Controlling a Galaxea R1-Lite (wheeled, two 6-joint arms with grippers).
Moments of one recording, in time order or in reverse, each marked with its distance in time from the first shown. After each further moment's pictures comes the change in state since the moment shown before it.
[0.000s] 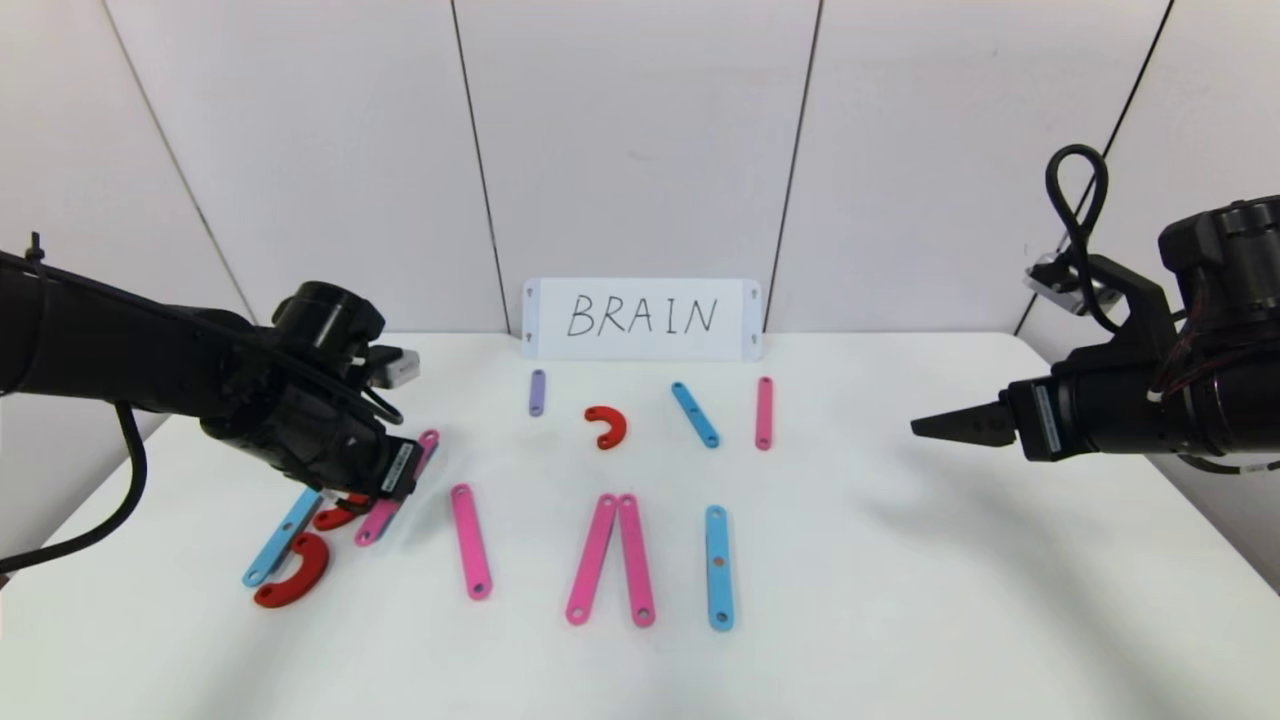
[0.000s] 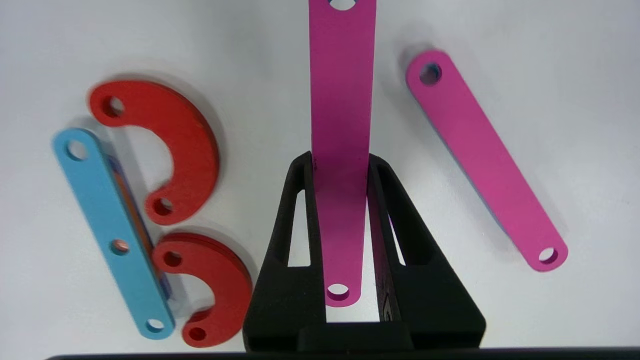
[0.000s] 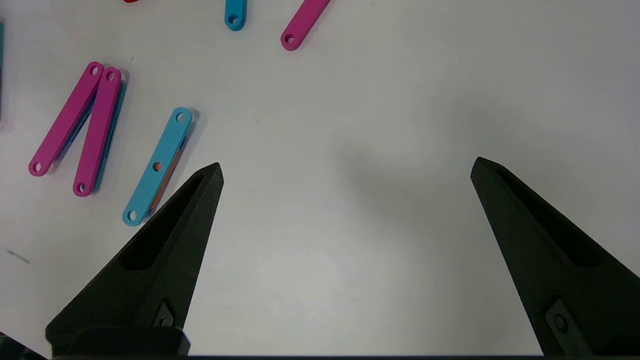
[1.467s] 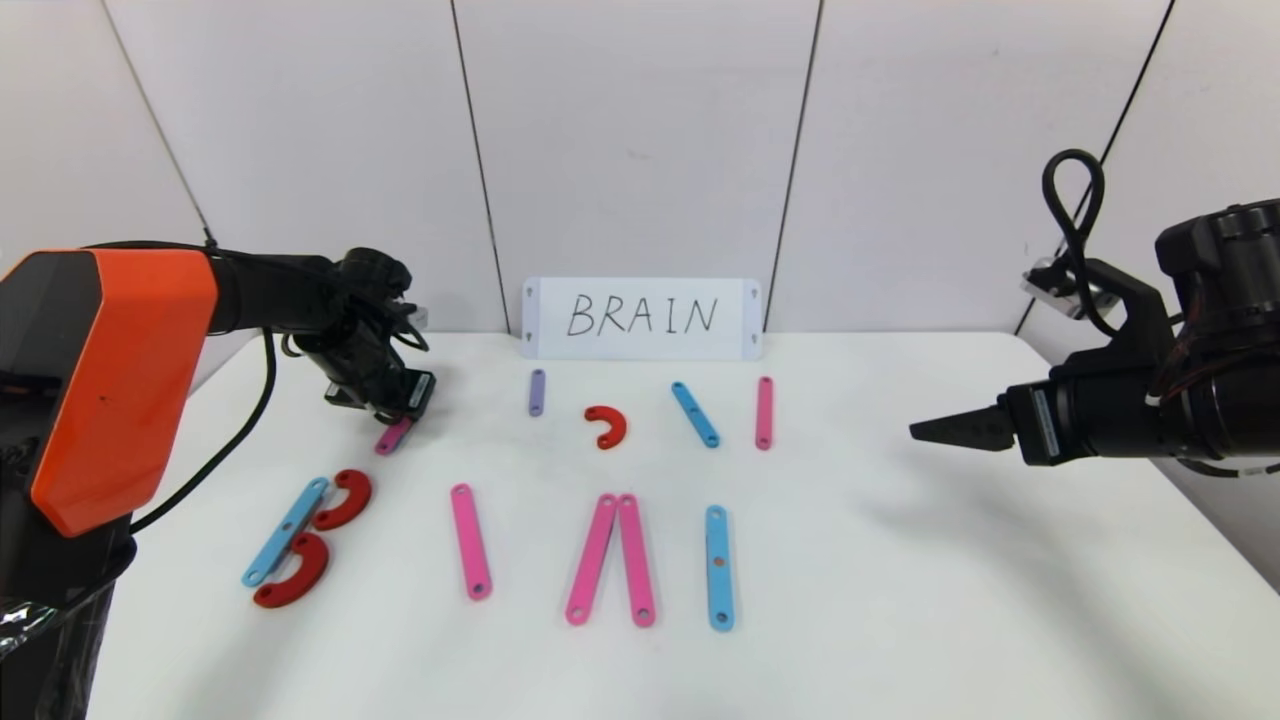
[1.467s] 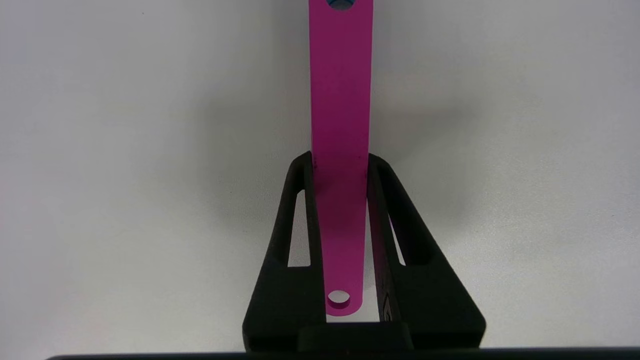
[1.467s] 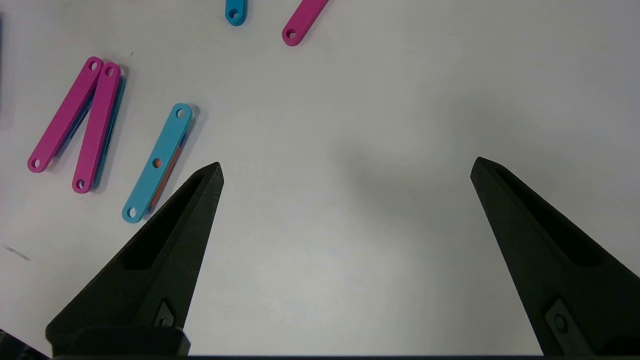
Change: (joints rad) left arm 0.113 0.486 -0.786 0.309 0.074 0.030; right arm 0.003 0.000 0.008 0.000 0.000 -0.001
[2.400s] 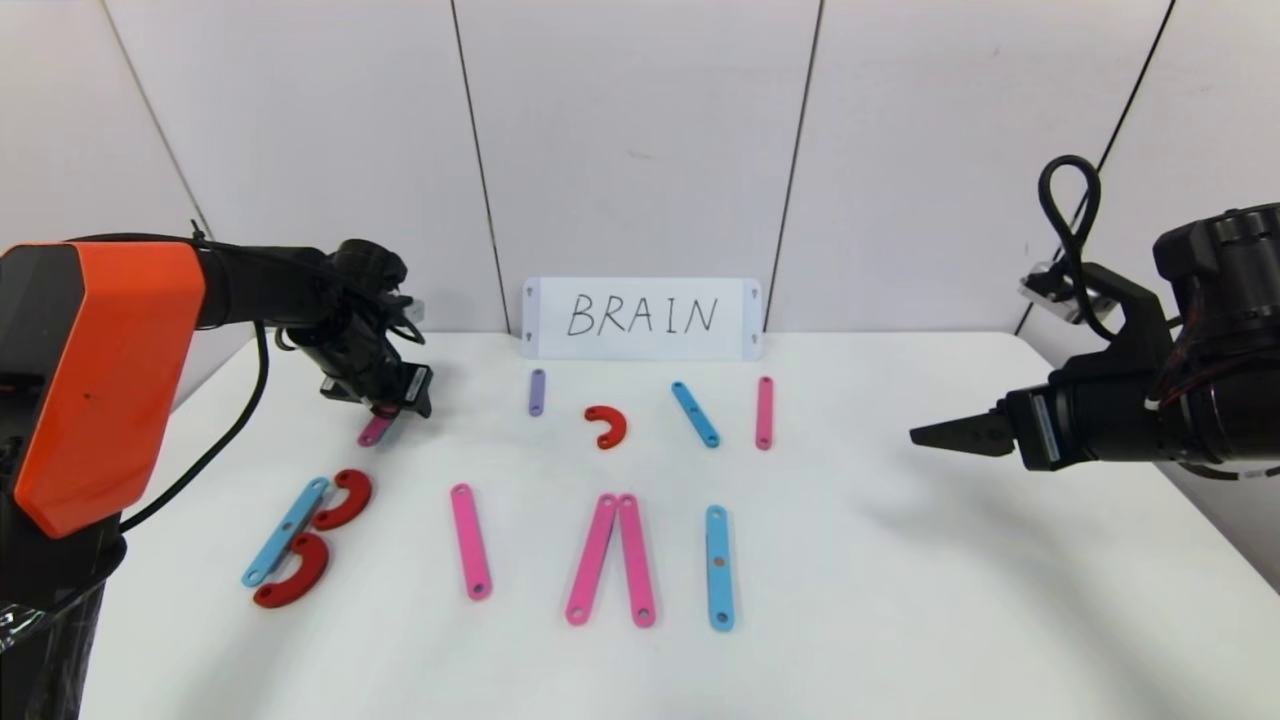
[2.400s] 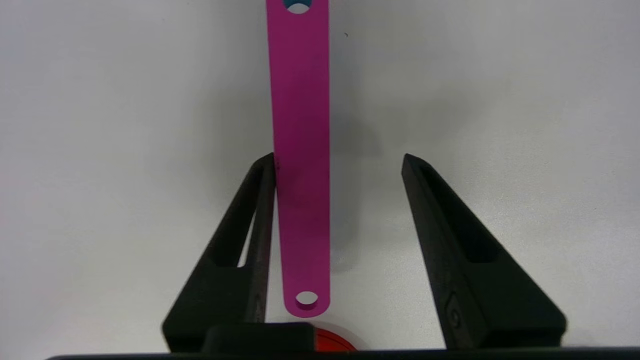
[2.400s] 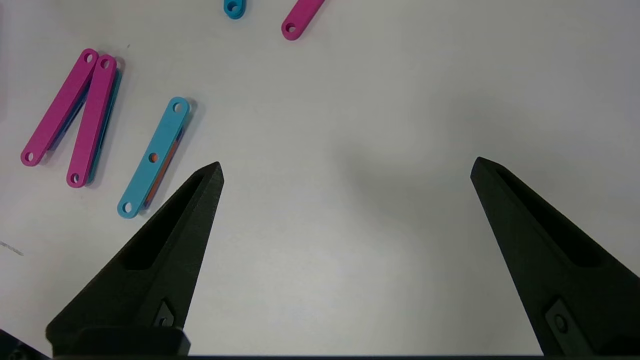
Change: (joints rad) left arm 0.001 -0.024 0.001 0.002 0.000 -0.003; right arm 0.002 0.000 0.007 0.000 -0.001 -0.014
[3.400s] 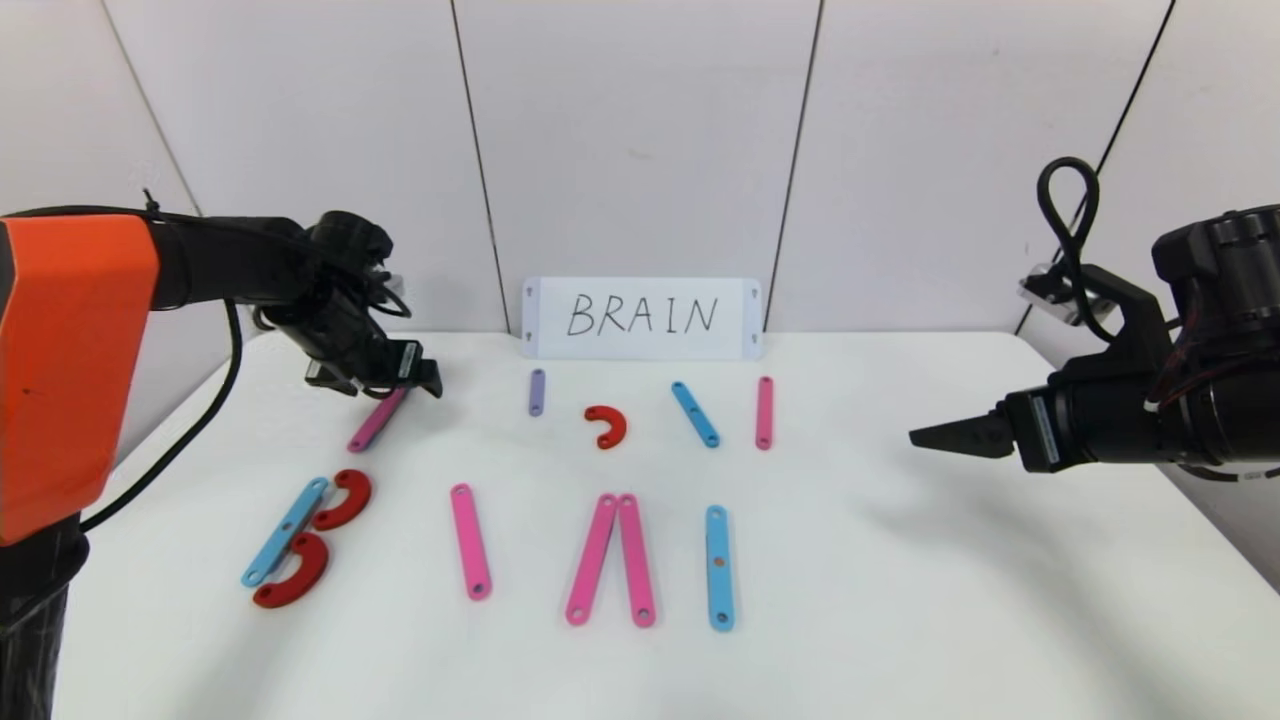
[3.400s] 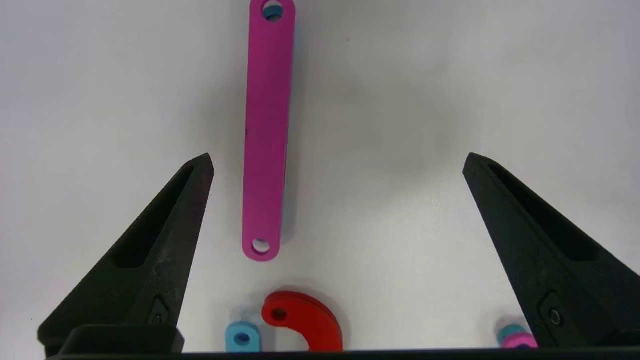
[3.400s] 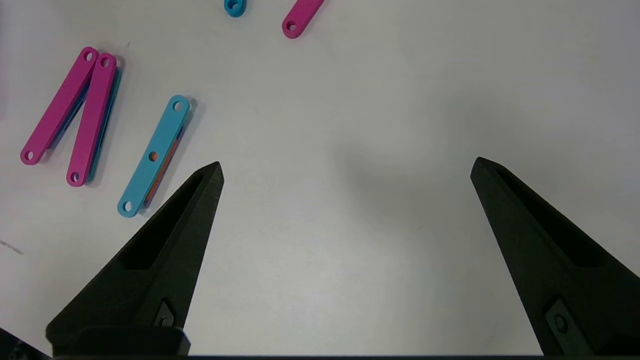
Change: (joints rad) left arm -0.003 -0.079 0.008 0.034 -0.004 -0.141; right arm 0.001 -0.001 0.003 0.000 -0.001 0.000
